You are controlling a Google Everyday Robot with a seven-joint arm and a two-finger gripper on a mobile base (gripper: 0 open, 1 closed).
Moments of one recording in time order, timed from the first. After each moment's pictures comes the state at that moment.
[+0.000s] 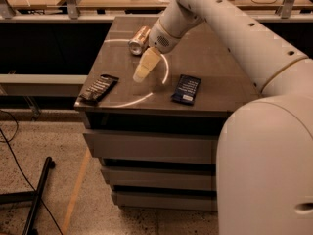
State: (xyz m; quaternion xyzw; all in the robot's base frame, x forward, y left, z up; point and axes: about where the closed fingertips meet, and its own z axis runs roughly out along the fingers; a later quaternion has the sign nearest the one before) arm 0.706 0.031 0.860 -0.59 0.75 0.18 0.24
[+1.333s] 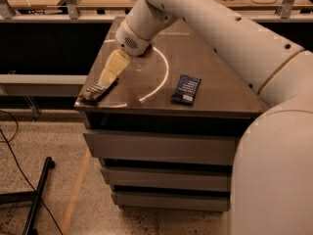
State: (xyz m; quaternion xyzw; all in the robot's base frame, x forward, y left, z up) arm 0.648 0.124 0.889 -0.62 0.71 0.21 0.27
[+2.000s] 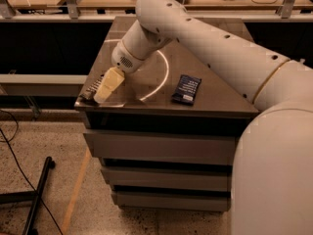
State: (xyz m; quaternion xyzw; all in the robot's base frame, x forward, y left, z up) arm 0.643 0.144 0.840 -0.61 0.71 0.24 0.26
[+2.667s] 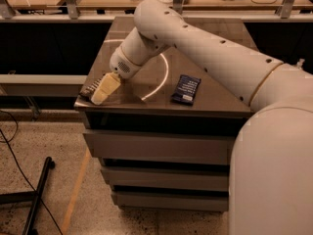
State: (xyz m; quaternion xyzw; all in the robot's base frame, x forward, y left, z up) arm 0.641 0.153 0.819 -0.59 0.72 0.25 0.25
